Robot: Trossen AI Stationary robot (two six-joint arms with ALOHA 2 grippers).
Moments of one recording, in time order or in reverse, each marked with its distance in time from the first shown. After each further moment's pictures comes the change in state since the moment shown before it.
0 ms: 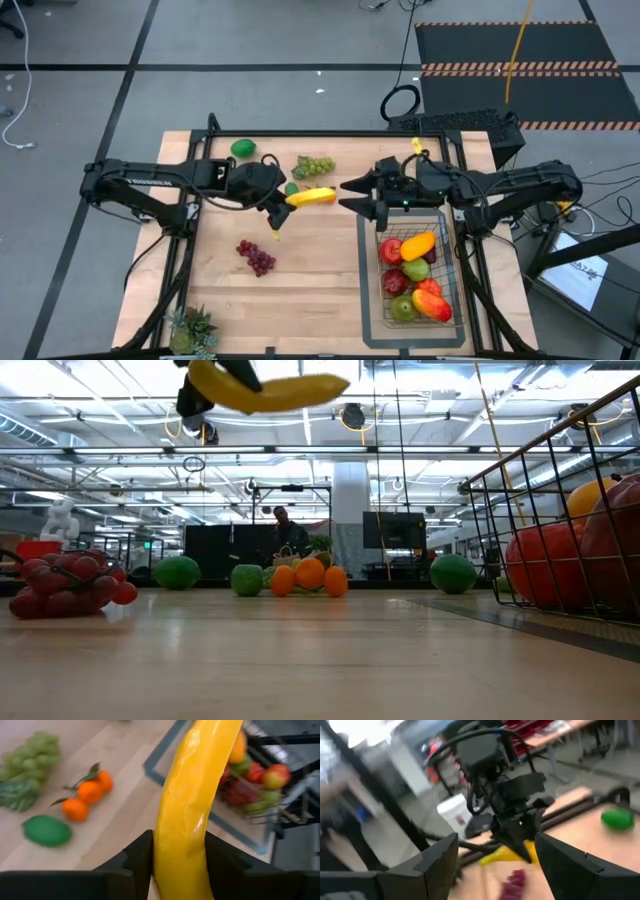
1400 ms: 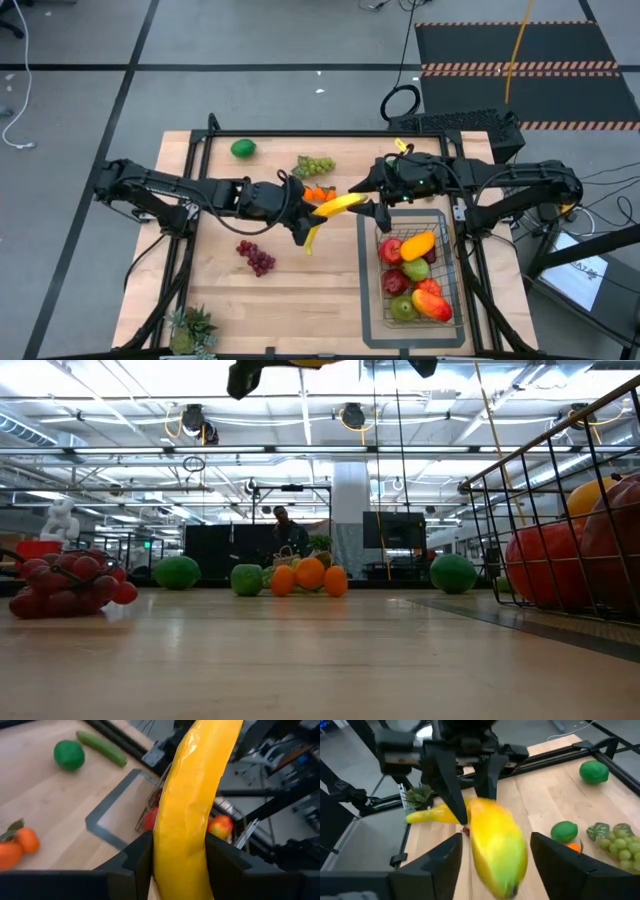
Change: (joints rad) left arm -0.132 0.137 0.003 0.452 -0.137 -0.065; right arm -0.115 0.008 0.062 -0.407 -0.193 -0.199
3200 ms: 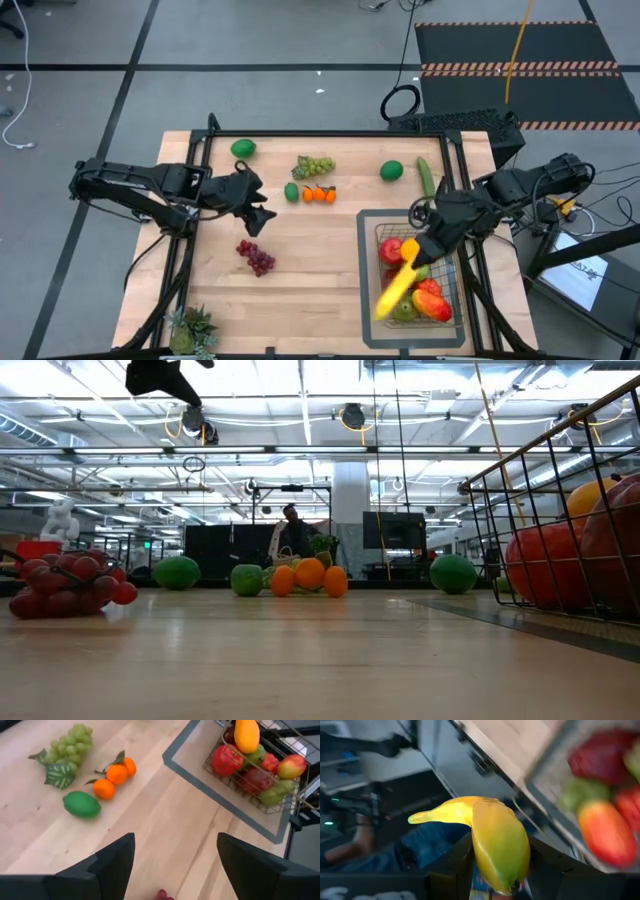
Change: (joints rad) left arm -0.007 -0.274 -0.005 -0.664 -0.046 -0.045; right arm 0.332 -0.180 0.001 -0.488 -0.356 1.232
